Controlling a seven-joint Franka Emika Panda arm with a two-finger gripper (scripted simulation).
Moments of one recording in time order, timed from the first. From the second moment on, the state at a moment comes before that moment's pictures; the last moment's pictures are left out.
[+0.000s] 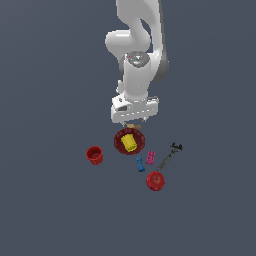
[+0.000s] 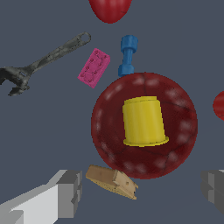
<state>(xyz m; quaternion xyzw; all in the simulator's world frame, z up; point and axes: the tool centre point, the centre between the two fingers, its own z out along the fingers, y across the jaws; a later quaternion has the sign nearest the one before) -0.091 0.028 0.153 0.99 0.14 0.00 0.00</state>
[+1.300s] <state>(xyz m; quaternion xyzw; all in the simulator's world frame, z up) -0.154 0.032 0.086 0.98 0.19 0.00 0.00</state>
